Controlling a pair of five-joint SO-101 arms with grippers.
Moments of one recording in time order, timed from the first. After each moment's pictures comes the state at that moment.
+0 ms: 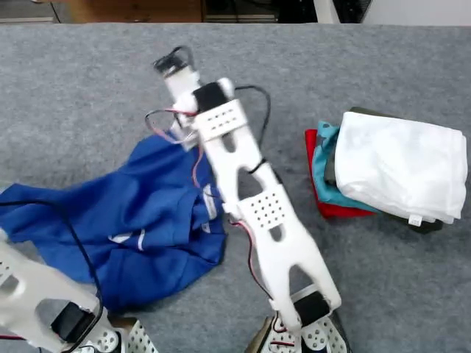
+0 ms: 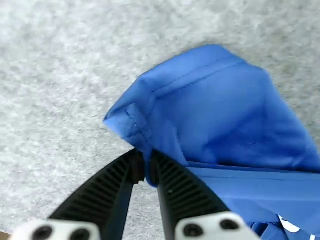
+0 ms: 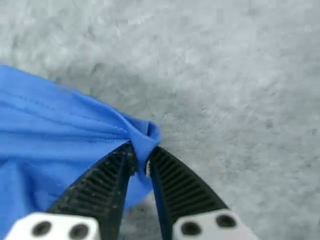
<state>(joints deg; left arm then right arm) -58.7 32.9 -32.9 100.2 -24.4 -29.8 71.9 -89.5 100.6 1.6</state>
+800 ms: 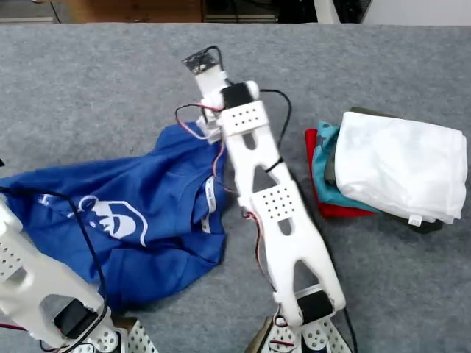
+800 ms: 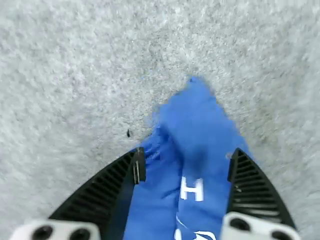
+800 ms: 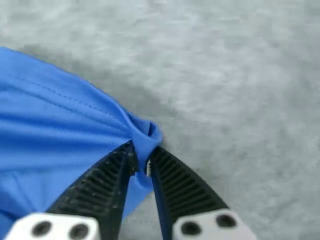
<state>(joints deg) -51.3 32.9 -42.1 100.2 14.2 -22.8 78.6 -90.3 94.4 4.5</state>
